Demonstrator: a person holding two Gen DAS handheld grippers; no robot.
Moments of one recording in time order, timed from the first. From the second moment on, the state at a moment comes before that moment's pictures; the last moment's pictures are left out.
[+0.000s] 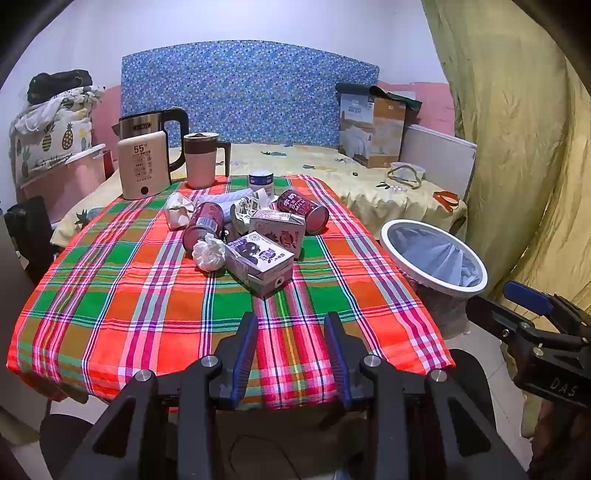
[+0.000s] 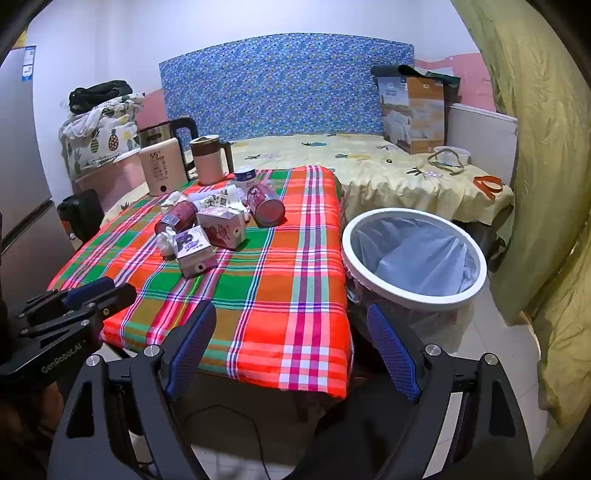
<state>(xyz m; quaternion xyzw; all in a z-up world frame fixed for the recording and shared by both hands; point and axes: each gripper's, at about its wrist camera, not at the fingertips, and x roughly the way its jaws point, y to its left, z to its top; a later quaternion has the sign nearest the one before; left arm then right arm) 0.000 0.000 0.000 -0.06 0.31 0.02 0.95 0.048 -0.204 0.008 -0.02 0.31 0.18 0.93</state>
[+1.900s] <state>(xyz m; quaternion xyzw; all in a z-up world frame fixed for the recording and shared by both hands) 0.001 0.002 -0.002 -0.07 0.31 0.02 0.95 0.049 -0.199 0.004 -0.02 0.32 0.19 0.93</state>
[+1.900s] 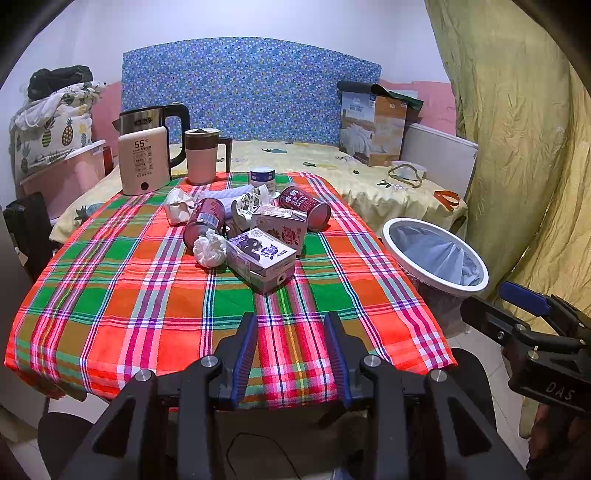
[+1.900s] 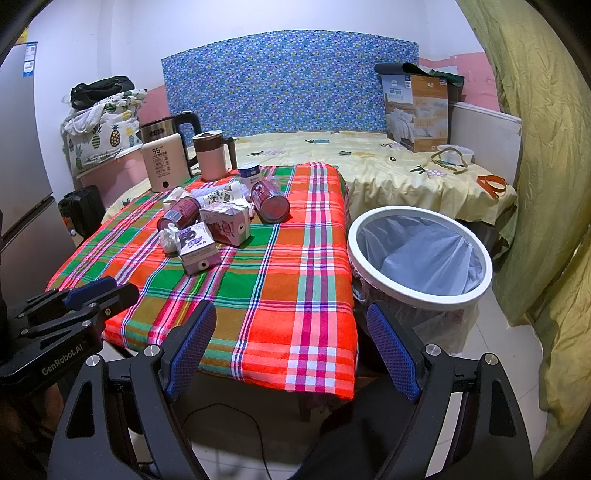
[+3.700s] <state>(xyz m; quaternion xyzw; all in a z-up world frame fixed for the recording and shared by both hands) 0.053 0.071 -0.035 -0.10 0.35 0.05 0.93 0.089 -0.145 -0.012 -0.04 0.34 0.29 0.89</state>
